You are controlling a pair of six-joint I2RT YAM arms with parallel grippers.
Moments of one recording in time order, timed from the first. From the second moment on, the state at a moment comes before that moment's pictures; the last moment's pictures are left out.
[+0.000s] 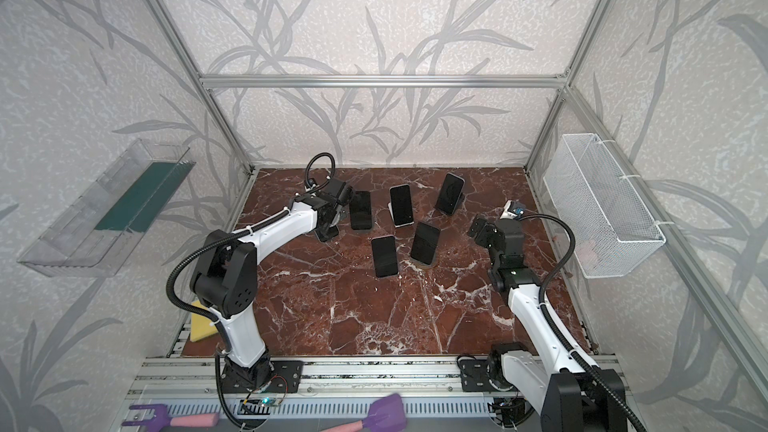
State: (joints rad) left arm -0.44 1.85 1.38 -0.66 -0.65 -0.82; right arm 0.06 1.01 0.57 0.03 0.19 0.42
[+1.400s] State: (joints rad) left arm -0.42 1.86 1.18 -0.30 -0.63 -0.66; right arm 0.06 1.03 0.56 0.07 0.13 0.42
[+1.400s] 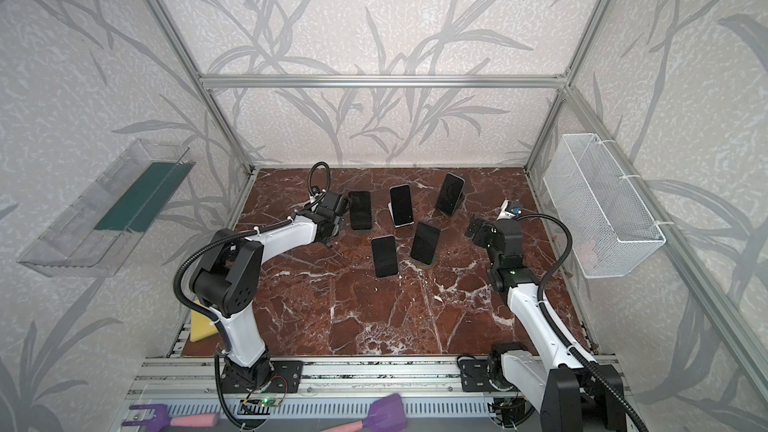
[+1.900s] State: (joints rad) left arm -0.41 1.86 1.14 -0.21 -0.64 -0.58; right arm 0.06 1.03 0.56 0.07 0.13 0.42
